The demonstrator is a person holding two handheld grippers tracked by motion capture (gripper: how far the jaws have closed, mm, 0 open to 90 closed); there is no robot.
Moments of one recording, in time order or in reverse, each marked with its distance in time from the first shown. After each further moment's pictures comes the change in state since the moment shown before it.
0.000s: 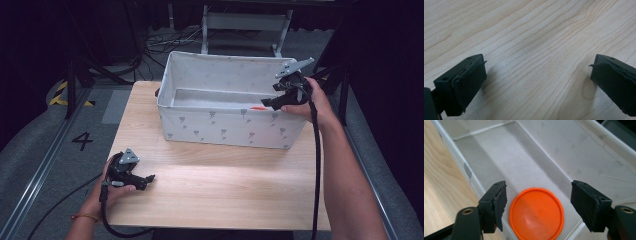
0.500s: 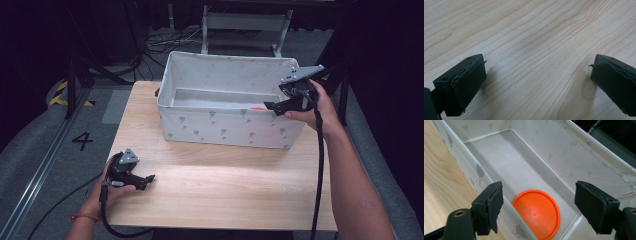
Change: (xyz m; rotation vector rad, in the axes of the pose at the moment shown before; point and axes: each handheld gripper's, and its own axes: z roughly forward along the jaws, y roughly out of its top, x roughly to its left) left arm 0.000 0.000 0.000 0.000 0.000 -0.001; right arm 0.021 -0.008 -0.024 -0.060 -0.079 0.003
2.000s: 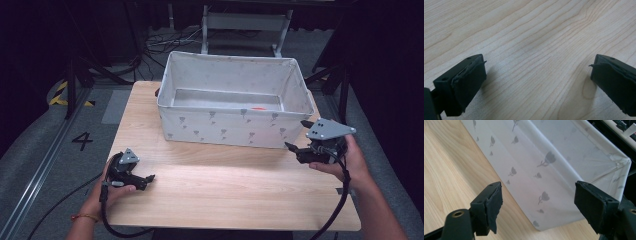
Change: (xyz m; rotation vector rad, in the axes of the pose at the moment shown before) left arm -0.001 0.000 0.000 0.005 -0.004 -0.012; right arm 0.062 -0.098 -0.064 -0.050 -0.100 -0.130
